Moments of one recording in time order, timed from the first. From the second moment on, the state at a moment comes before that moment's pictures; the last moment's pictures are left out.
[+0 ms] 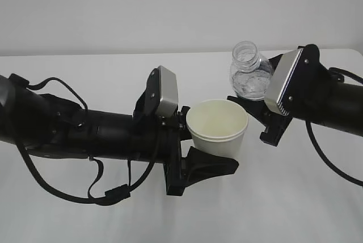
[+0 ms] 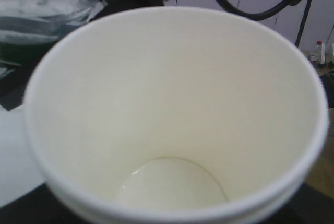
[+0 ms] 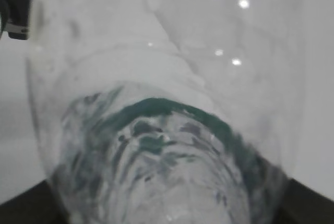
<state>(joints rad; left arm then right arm) -0.59 2.01 -0.90 1.11 -1.04 -0.56 0.17 1.67 -0.63 -0.82 -0.81 -0.27</state>
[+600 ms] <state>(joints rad) -0.62 2.01 -0.90 1.14 -1.03 -0.55 0.17 1.67 -0.63 -0.79 -0.81 -0.44</state>
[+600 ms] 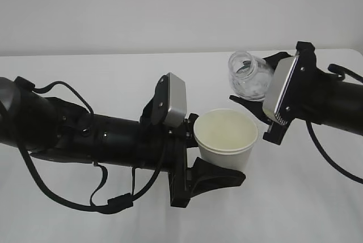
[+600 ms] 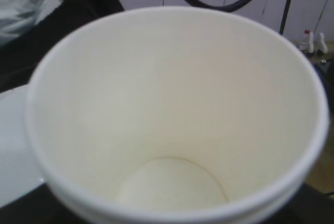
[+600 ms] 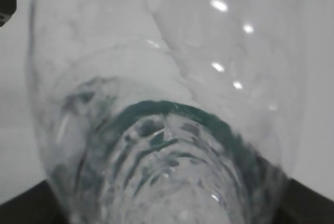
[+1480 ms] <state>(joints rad) -0.62 2.01 -0.90 1.11 -1.04 -0.54 0.17 1.67 -0.63 -0.68 -0.86 -0.71</state>
